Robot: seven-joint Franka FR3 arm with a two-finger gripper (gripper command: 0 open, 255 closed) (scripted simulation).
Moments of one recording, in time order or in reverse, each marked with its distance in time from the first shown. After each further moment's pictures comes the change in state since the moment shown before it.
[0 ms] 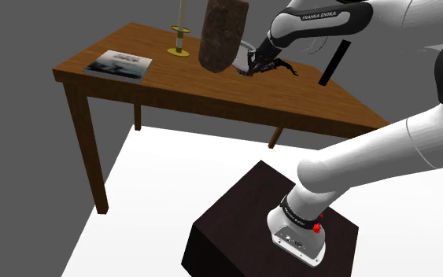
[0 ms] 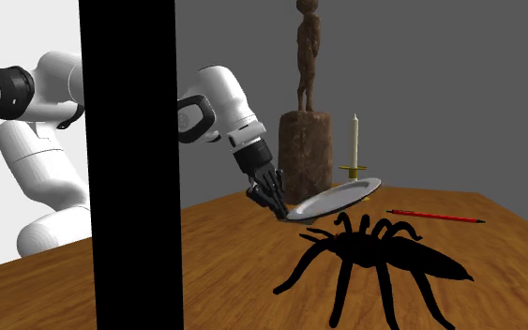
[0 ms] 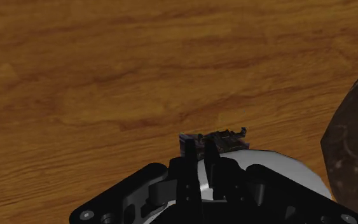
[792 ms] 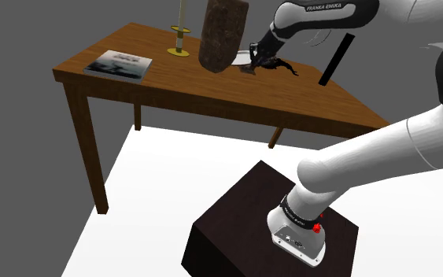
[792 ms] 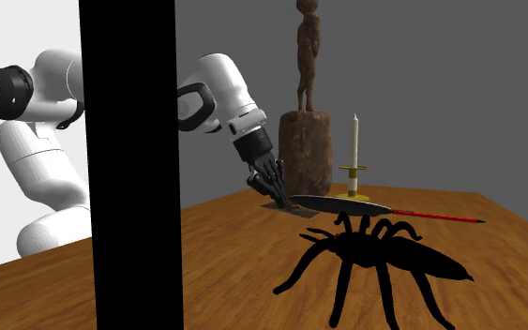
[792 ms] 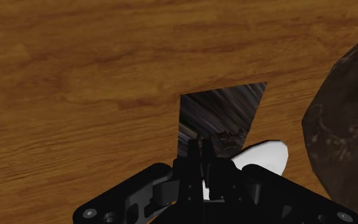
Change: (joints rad) arm -0.001 -0.006 0.002 0.059 -0.002 -0.067 0.004
